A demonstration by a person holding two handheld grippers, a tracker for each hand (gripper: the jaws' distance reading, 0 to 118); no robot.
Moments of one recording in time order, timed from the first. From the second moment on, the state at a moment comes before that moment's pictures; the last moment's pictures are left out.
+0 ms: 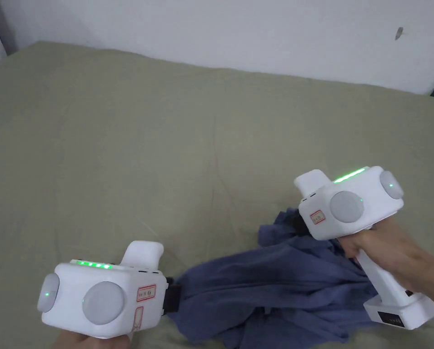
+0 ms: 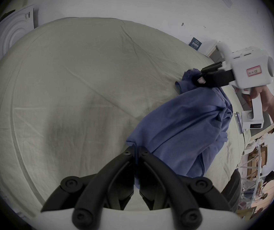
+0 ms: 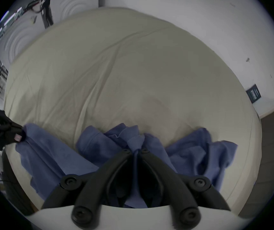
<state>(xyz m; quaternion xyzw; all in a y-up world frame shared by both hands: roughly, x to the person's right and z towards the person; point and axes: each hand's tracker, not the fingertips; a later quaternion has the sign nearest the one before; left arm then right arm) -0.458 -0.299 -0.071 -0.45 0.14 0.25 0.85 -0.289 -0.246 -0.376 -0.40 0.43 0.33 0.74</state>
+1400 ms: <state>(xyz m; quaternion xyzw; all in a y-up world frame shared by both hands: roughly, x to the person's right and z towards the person) -0.485 0.177 -0.091 -0.15 0.34 0.05 0.93 -0.017 0.192 -0.359 -0.13 0.33 0.02 0.94</state>
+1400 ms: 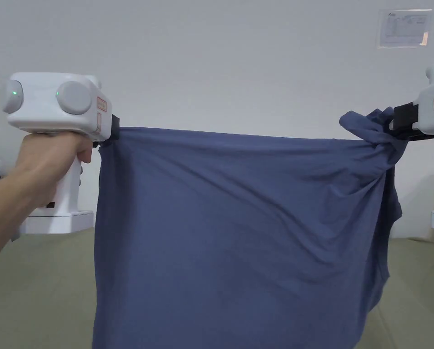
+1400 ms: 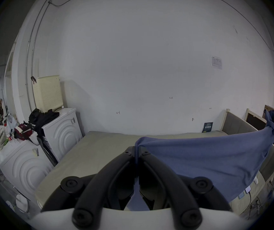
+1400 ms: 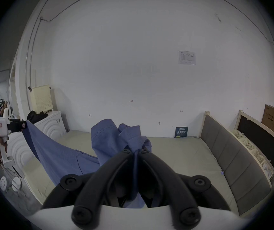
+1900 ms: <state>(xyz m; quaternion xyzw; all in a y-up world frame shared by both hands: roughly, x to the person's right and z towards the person) -0.544 0.205 -0.237 -0.15 0.36 0.05 0.92 -0.103 0.245 -0.495 -0.12 0.29 0.01 0.95</state>
